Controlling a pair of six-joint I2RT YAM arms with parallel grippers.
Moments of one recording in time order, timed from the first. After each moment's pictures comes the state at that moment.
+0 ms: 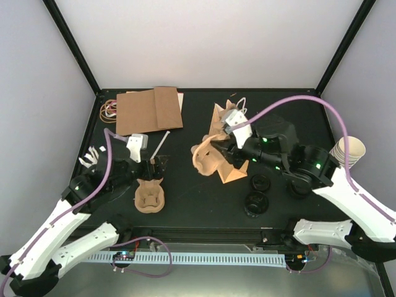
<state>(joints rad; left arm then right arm) -0.68 0.68 0.98 -0.82 -0.08 -0.52 1.00 1.14 1.51 -0.81 0.01 -0.02</state>
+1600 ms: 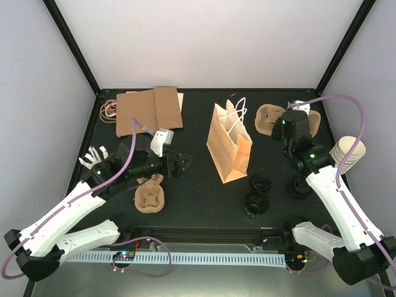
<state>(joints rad) -0.77 0.88 1.01 -0.62 0.16 -0.59 0.37 1.02 1.10 -0.59 0.51 0.33</state>
